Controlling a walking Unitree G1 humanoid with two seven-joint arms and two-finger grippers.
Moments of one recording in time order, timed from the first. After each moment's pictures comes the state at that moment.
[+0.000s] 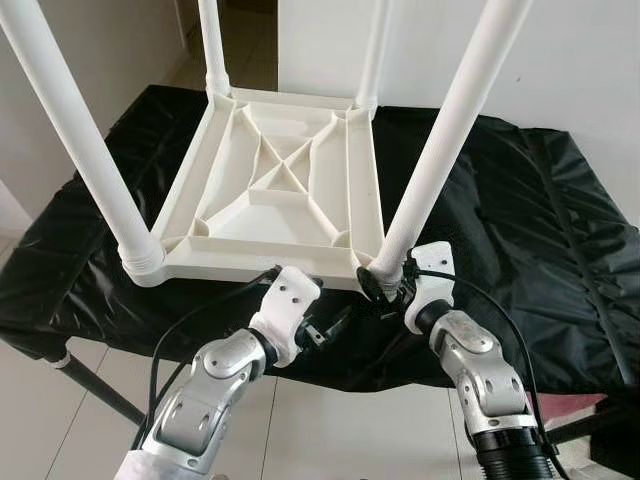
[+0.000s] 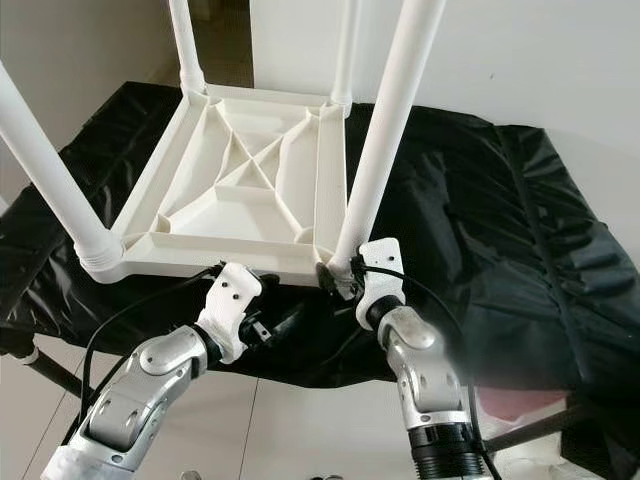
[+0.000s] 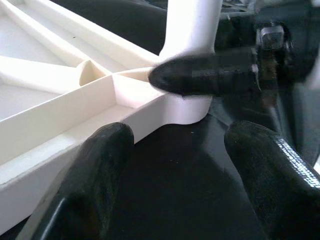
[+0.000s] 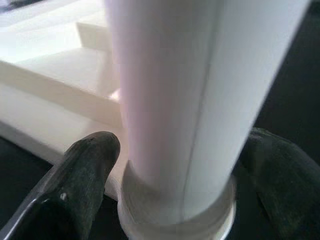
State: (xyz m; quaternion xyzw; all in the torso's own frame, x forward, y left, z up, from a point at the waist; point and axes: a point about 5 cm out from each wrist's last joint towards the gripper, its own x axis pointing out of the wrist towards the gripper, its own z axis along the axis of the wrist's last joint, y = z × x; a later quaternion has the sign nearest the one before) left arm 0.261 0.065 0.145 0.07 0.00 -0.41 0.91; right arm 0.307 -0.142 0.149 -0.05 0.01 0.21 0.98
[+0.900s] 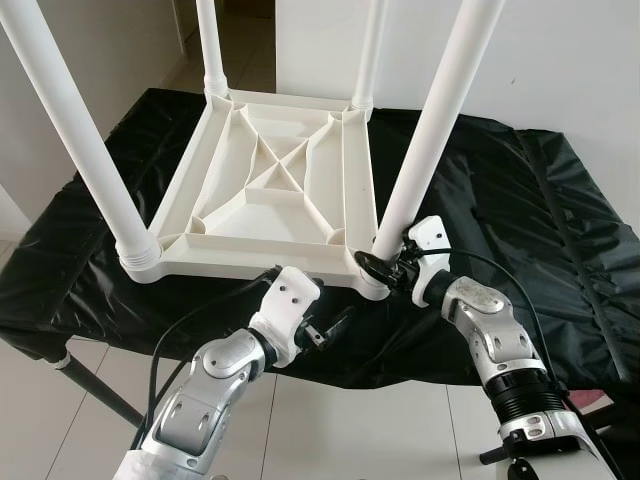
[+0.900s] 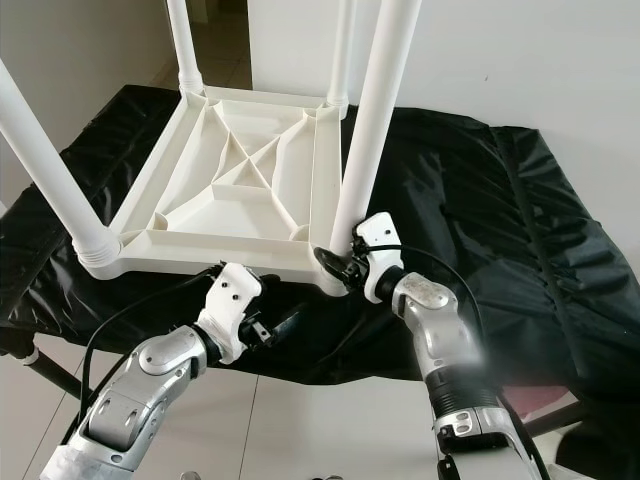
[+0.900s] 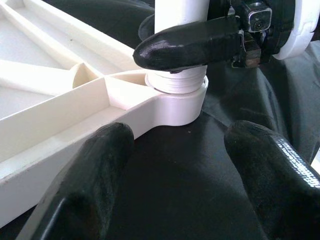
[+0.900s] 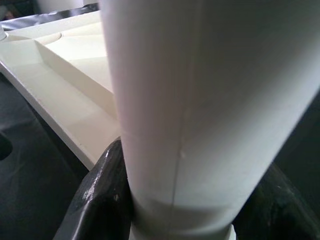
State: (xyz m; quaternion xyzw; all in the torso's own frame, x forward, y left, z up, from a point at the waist) left arm 0.262 0.066 0.145 0.07 0.00 -0.41 0.91; right arm 0.337 -0.146 0.156 -0.09 0.00 0.34 0.94
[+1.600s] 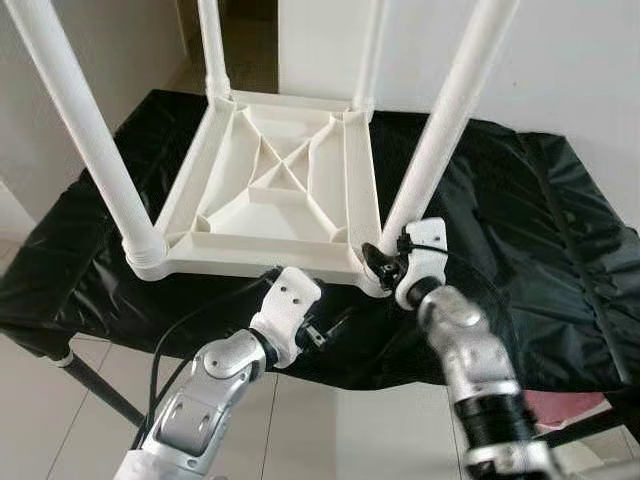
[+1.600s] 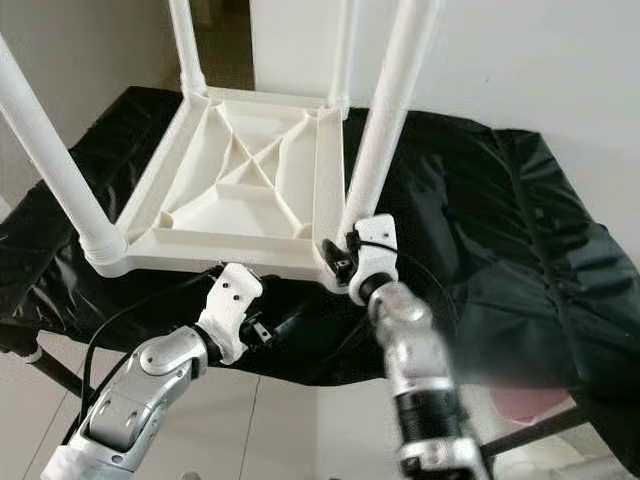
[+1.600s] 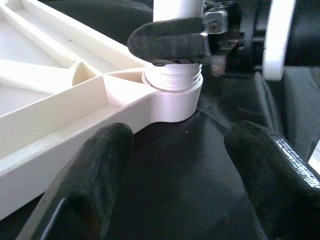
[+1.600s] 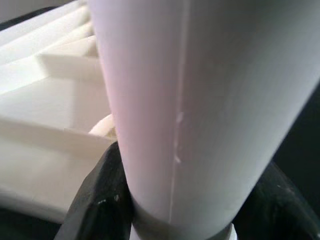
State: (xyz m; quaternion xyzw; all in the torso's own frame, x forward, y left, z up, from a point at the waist) left arm 0.261 0.064 0.146 0.07 -0.01 -0.41 0.91; right arm 0.320 -0.117 0.155 0.02 0.00 0.07 1.00
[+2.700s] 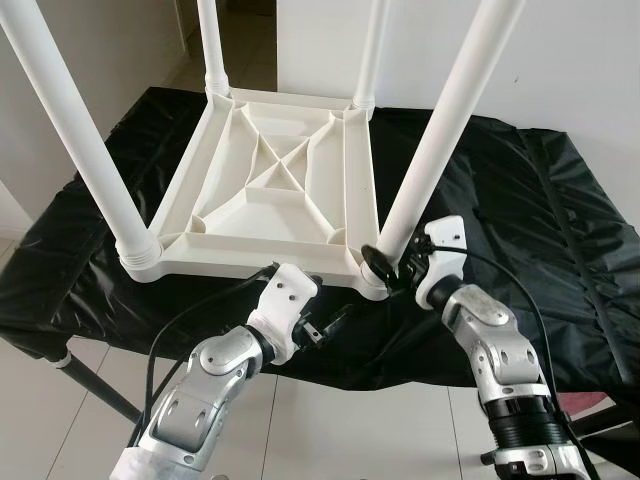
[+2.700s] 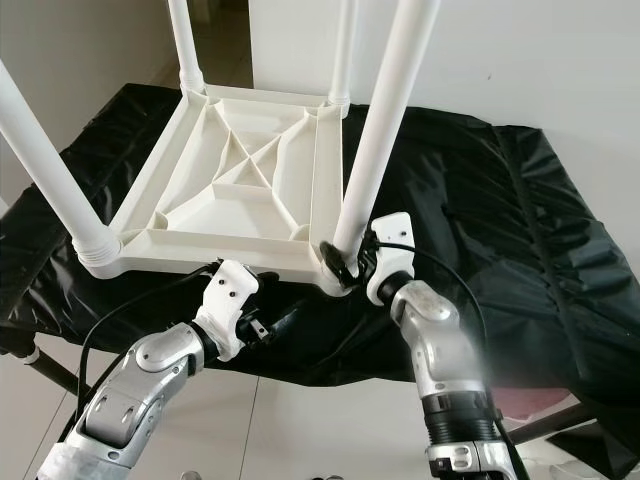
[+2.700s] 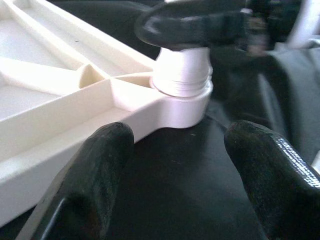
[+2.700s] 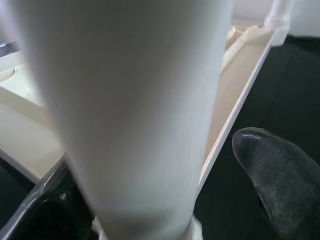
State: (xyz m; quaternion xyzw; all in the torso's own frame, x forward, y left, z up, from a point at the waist) left arm 0.258 0.070 0.148 0.06 -0.01 -0.41 0.91; right arm 0.327 -0.148 0.172 -0.05 -0.03 0.25 0.97
